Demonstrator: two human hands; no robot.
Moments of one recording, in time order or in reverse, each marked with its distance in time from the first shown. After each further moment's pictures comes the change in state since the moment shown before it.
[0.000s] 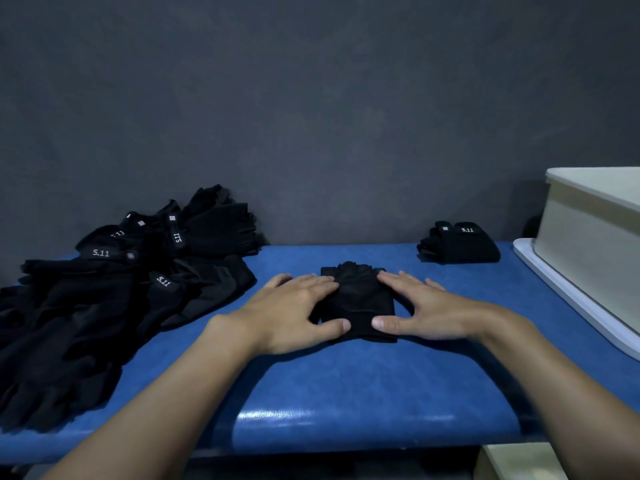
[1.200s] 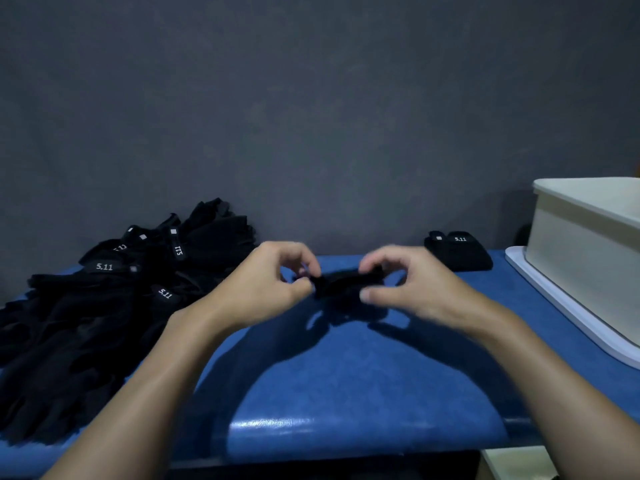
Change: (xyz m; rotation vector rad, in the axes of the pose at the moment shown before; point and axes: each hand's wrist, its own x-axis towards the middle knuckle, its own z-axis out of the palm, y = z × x) left_hand -0.016 0.001 -0.054 -0.620 0.414 0.041; right_hand -0.019 -0.053 -0.026 0.460 0.448 -0.232
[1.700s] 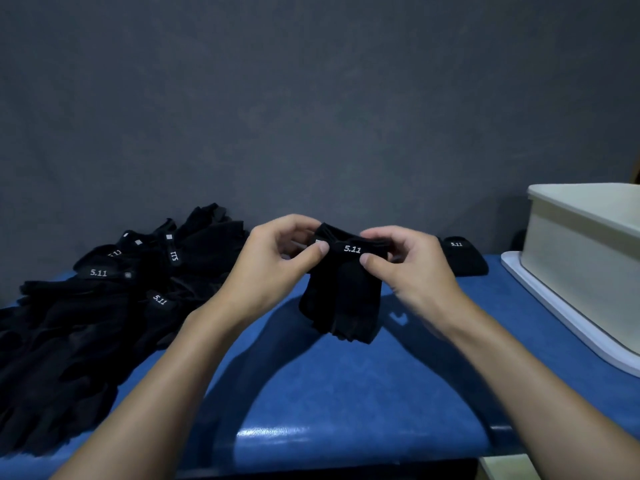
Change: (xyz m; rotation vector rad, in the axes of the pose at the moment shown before) left_hand 0.012 0.023 0.008 -0.288 0.233 0.071; right_hand 0.007 -0.018 0.011 0.345 0.327 -0.004
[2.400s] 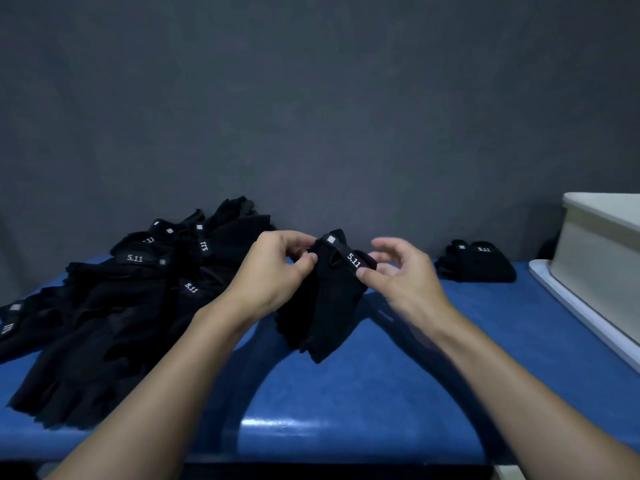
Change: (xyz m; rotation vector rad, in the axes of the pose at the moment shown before) left_hand -0.009 -0.026 -0.032 0.301 0.022 -0.133; right_hand 0.002 0.020 0.045 0.110 -0.014 0.178
